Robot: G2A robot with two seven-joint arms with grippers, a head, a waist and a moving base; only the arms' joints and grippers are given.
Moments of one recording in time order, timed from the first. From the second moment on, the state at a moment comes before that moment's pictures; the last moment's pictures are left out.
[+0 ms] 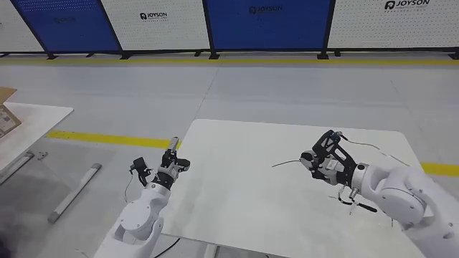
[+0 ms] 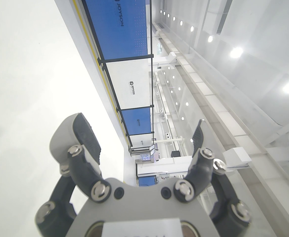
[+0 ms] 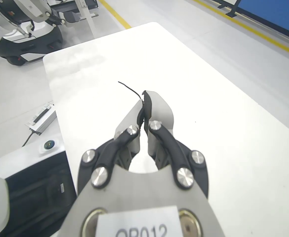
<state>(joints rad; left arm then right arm) 1.73 -1.15 -1.60 -1.80 -0.42 0.00 0.00 -0.83 -0.82 0.74 -1.69 -0.53 -0.34 0.54</state>
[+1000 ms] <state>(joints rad) 1.73 -1.15 -1.60 -1.80 -0.42 0.00 0.00 -0.77 -0.80 0.60 -1.72 -0.83 -0.34 0.38</state>
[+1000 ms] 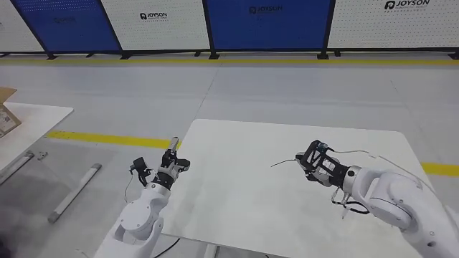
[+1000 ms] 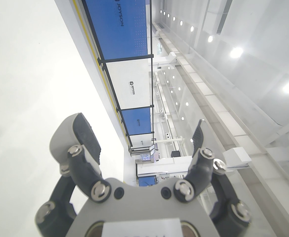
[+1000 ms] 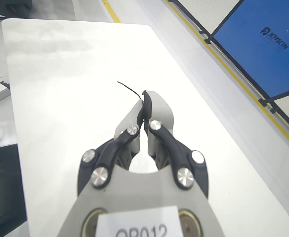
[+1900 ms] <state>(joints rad) 1.72 -1.11 -1.60 -1.89 -0.40 0.28 -0.59 -0.77 -0.80 0.60 -1.72 -0.83 -0.34 0.38</state>
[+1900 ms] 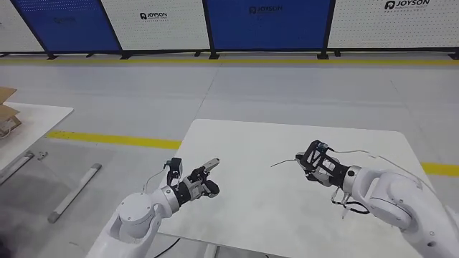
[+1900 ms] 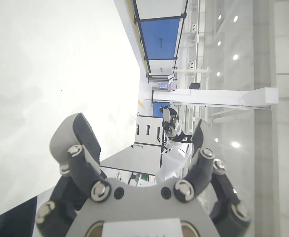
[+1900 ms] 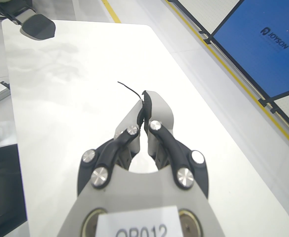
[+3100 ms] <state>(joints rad) 1.60 -1.07 -1.44 -1.76 -0.85 0.34 -0.60 -0.75 -0.89 0.48 -1.80 -1.40 -0.34 0.29</state>
